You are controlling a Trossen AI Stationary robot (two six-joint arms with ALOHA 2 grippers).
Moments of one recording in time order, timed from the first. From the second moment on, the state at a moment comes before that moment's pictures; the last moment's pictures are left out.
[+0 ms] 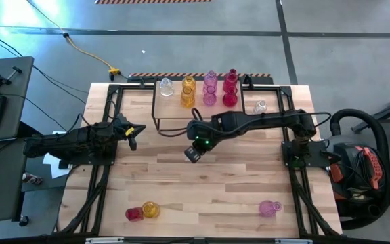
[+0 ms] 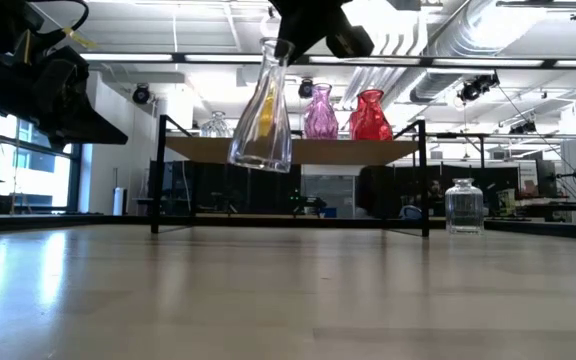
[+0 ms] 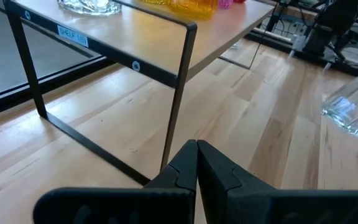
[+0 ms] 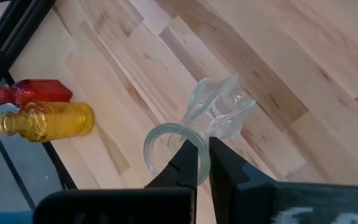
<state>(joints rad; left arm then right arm) 0.09 0.09 0.12 -0.37 -0.39 -0.29 0.07 1.92 1.88 -1.01 -0.04 0.83</state>
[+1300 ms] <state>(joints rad) 0.09 0.27 0.14 0.35 -0.06 -0.56 0.06 1.91 1.88 -0.87 -0.19 0.83</state>
